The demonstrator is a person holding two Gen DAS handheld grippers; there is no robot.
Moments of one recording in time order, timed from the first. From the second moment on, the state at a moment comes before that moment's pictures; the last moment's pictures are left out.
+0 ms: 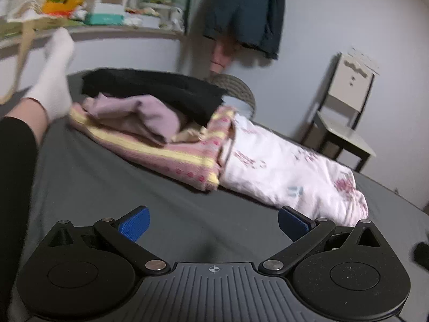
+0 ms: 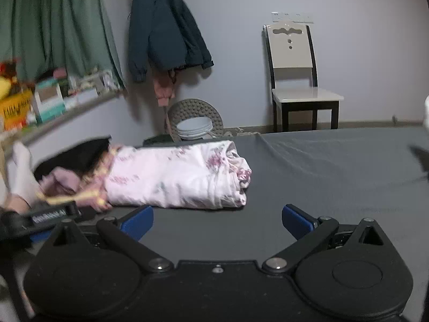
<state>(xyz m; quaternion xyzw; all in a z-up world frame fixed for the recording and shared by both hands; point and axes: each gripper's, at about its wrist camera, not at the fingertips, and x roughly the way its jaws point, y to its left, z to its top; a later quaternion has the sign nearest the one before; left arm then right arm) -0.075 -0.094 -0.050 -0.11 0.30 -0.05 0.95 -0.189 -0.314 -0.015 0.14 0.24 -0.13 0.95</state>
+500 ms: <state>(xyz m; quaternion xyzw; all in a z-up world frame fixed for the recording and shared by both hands) -0.096 -0.086 0.000 0.01 0.28 -0.08 0.96 -0.248 -0.302 0.122 0.40 0.32 0.15 0.85</state>
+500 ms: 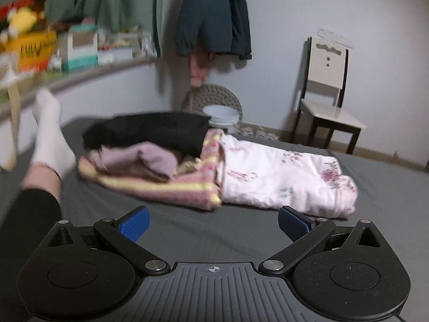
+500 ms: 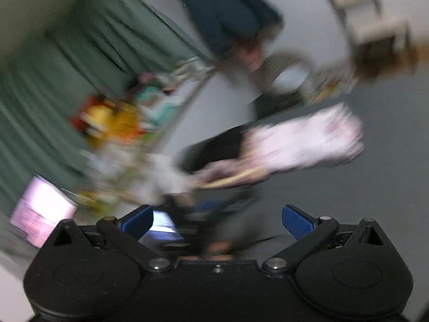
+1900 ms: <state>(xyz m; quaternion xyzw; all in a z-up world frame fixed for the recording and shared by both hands) -0.077 -0.113 -0.040 0.05 0.35 -0.11 0.93 -0.153 -0.314 -0.042 0.10 0.31 -0.11 0.94</state>
